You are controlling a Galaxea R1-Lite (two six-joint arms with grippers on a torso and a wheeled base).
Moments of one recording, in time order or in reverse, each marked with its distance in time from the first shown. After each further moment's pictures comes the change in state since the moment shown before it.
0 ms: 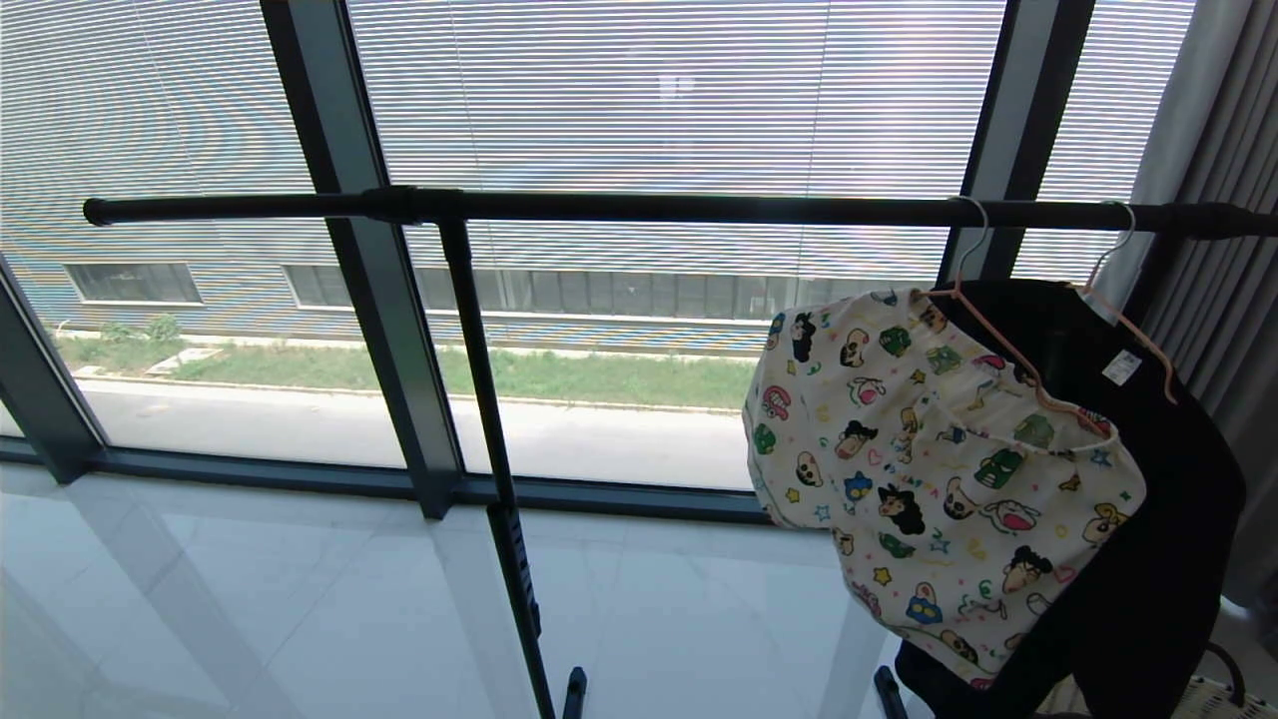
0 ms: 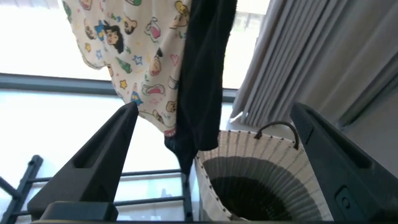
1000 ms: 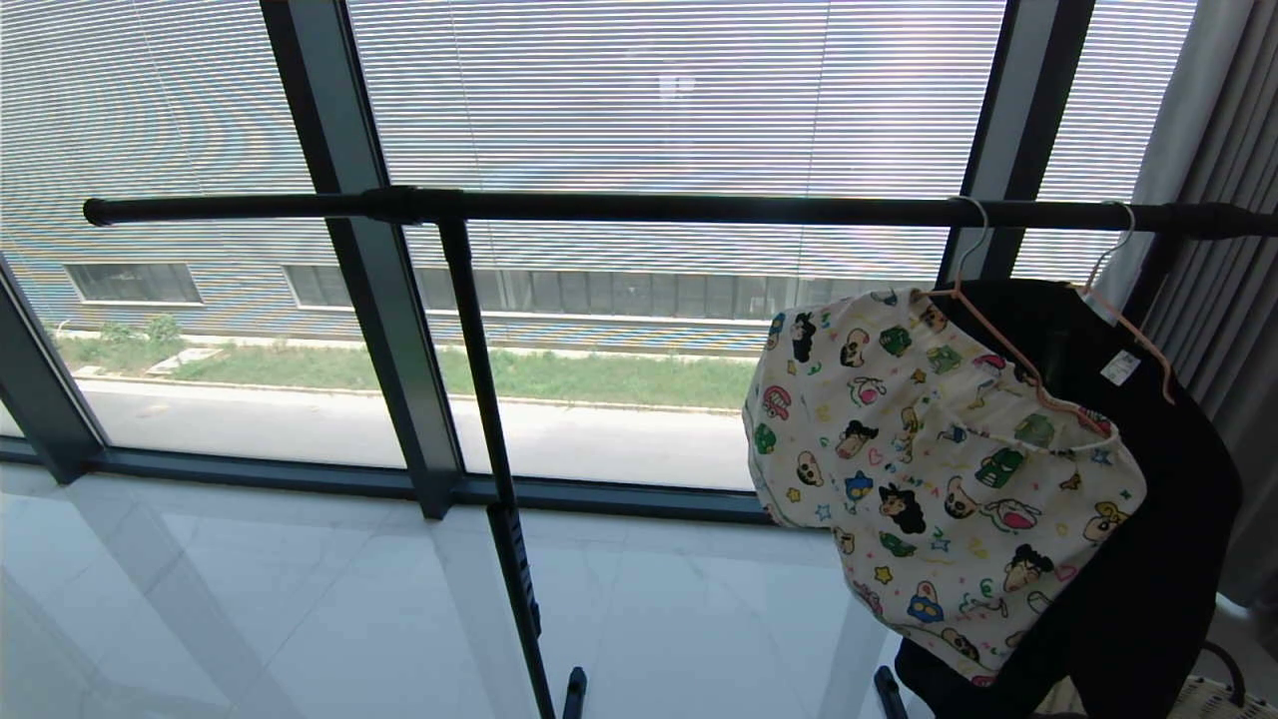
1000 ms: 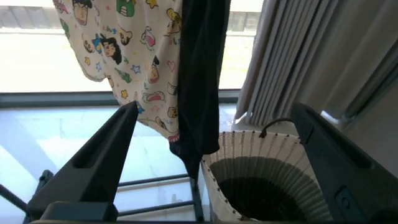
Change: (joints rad) left arm 0.003 0.000 0.000 0.000 0.000 -0.003; right arm 0.000 0.000 0.012 -0.035 -0.093 0.098
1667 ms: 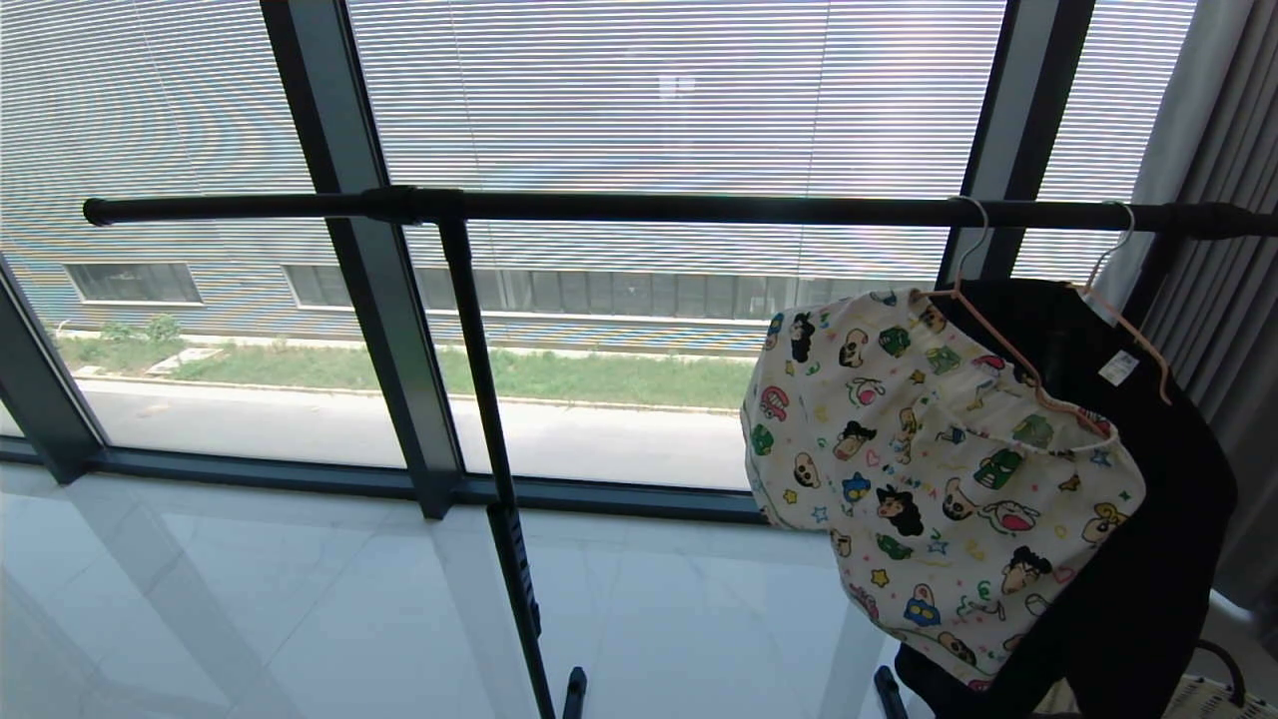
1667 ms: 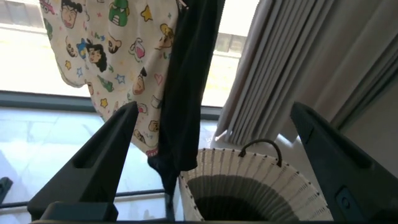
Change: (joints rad) left arm 0.000 0.000 0.000 0.000 0.000 0.000; right arm 0.000 0.000 0.061 -0.129 0.087 -0.160
